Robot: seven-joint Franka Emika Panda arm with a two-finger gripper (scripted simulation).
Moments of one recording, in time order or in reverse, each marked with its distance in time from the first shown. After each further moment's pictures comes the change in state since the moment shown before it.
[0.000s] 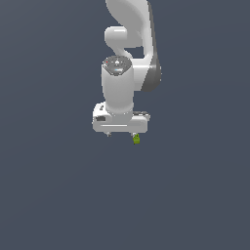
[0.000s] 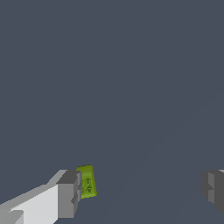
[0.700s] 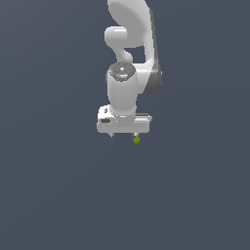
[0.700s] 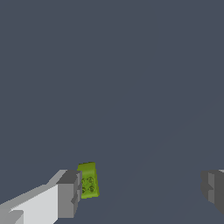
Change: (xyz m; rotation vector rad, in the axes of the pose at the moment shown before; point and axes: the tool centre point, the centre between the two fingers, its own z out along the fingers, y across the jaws) arm -0.012 -0.010 0.020 -0.001 -0.006 -0.025
